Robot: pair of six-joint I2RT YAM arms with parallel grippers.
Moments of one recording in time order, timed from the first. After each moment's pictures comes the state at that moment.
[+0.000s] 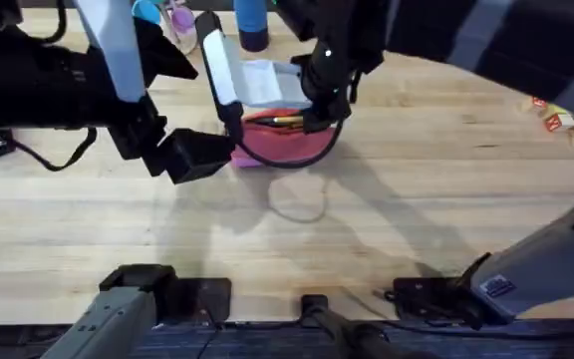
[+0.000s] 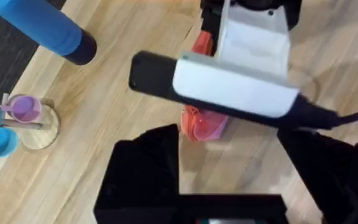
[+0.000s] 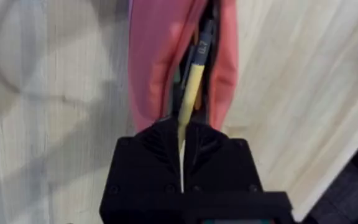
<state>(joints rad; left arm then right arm) 0.00 0.97 1.17 -1.15 0.55 0.92 0.70 1.83 1.58 -1.06 0.05 -1.14</state>
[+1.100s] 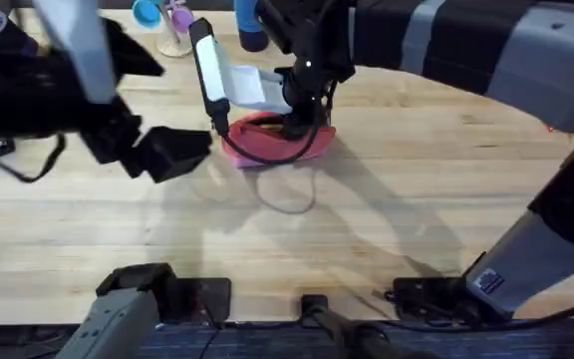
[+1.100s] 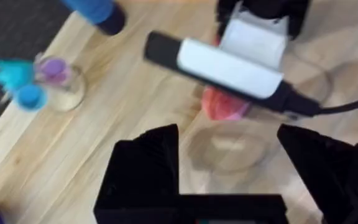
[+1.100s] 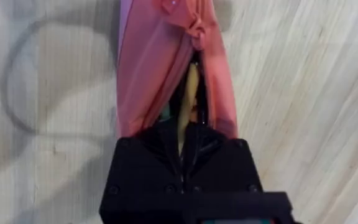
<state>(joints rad) 0.12 0.92 1.17 -1.17 0.50 0.93 0.70 1.94 1.58 -0.93 -0.08 -1.10</state>
